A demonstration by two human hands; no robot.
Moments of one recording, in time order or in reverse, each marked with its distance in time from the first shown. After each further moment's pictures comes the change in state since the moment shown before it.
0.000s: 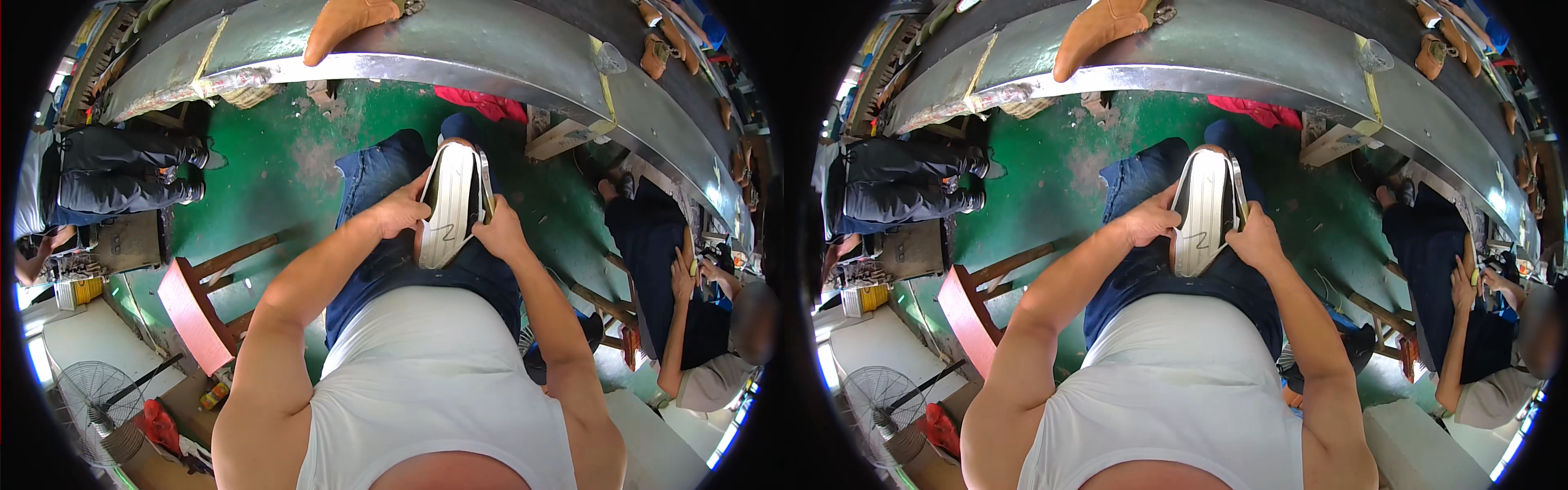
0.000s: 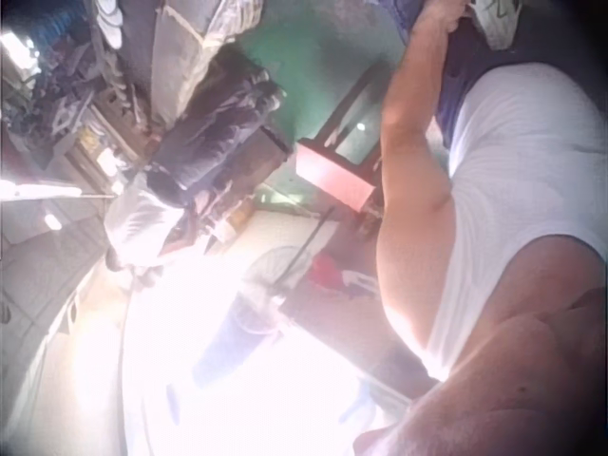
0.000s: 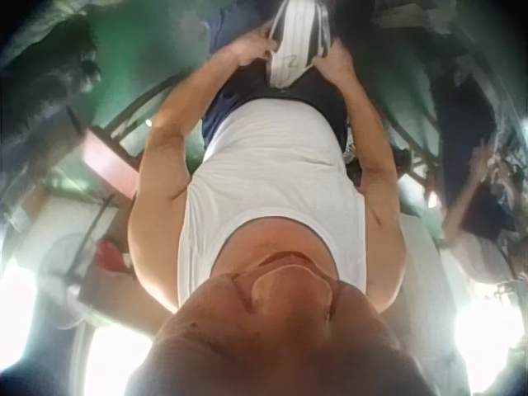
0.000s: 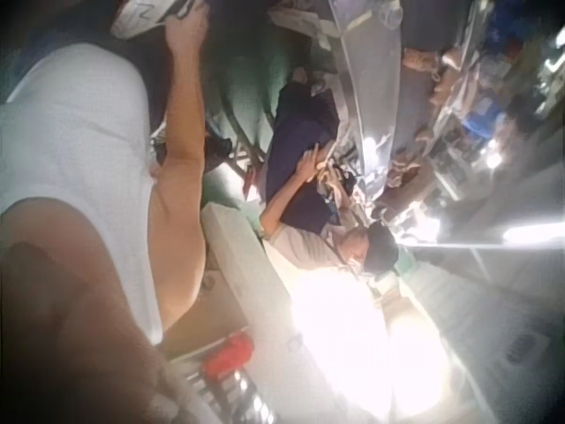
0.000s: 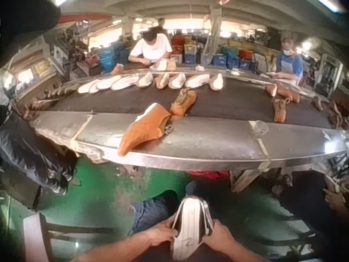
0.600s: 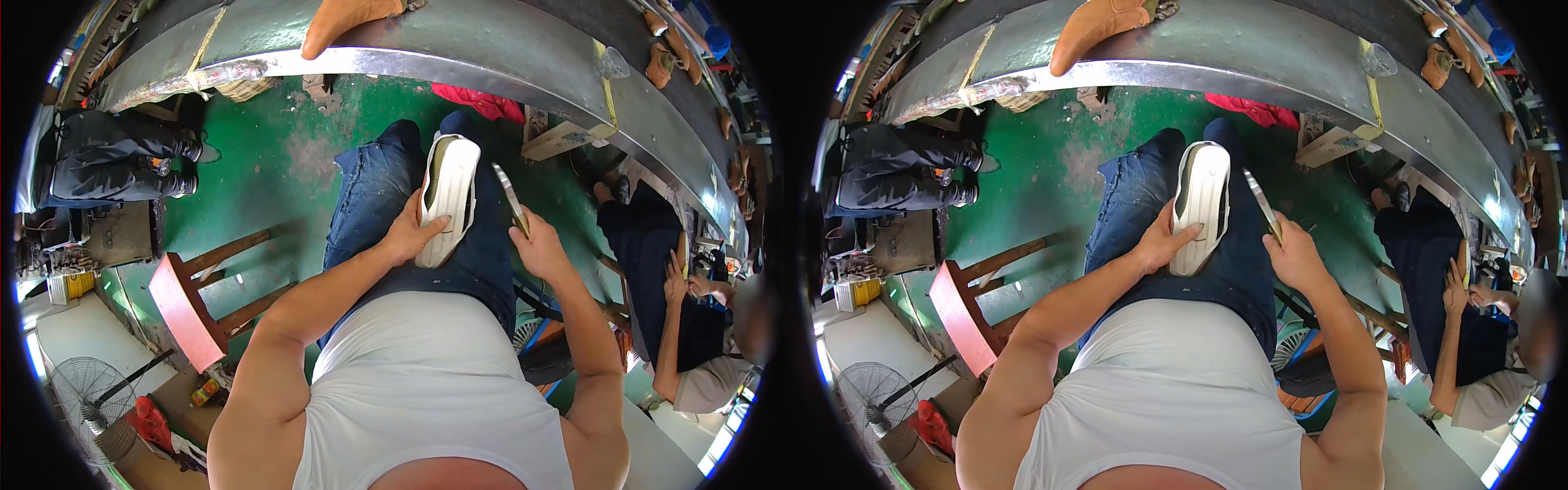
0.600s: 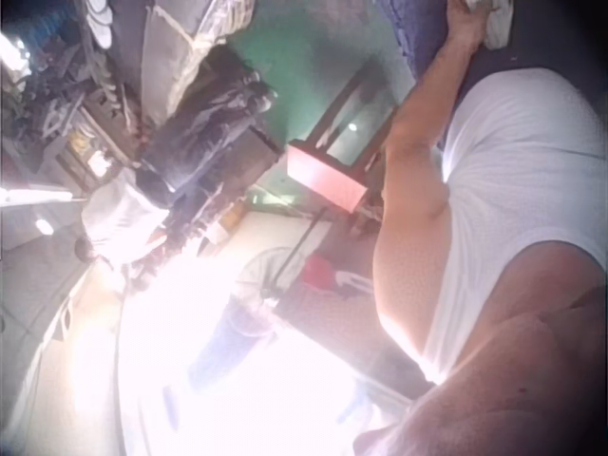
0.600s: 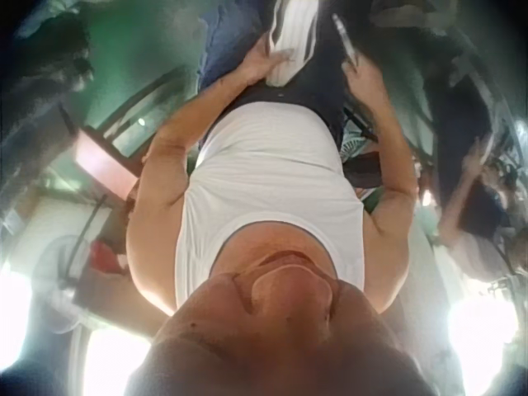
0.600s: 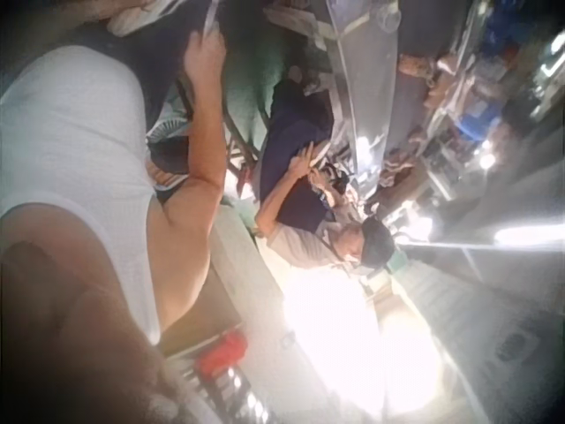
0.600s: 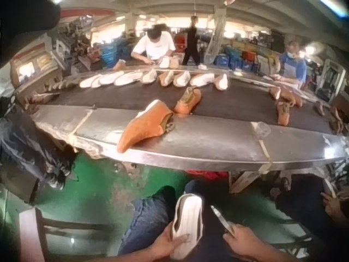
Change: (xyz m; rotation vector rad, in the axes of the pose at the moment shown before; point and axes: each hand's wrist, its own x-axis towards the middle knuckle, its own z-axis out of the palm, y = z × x) left_hand 0.006 -0.065 0.025 0.143 0.314 0.201; right_hand -0.033 0.009 -0.074 -0.163 -0.111 -0.201
